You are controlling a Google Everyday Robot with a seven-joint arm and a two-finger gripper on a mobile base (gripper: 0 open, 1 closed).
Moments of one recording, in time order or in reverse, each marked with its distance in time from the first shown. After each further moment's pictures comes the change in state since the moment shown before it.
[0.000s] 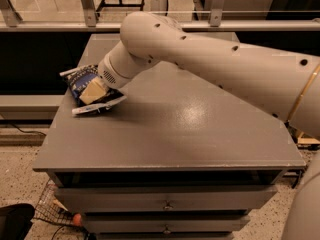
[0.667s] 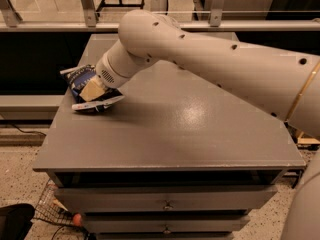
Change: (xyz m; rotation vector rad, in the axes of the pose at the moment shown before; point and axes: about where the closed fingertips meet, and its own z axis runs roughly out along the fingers) arm -0.003 0.001 -0.002 -0.002 0.001 -0.001
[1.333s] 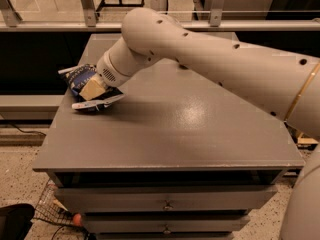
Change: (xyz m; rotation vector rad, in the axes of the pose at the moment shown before) arm -0.007 0.003 -0.001 -0.036 -0.030 -0.025
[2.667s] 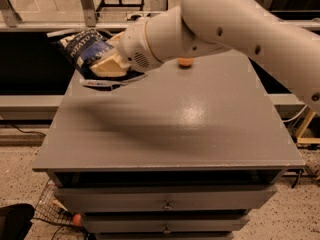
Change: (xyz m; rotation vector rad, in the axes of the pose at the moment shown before) arm -0.033 0.043 -0.132 -0.014 -0.299 -0.270
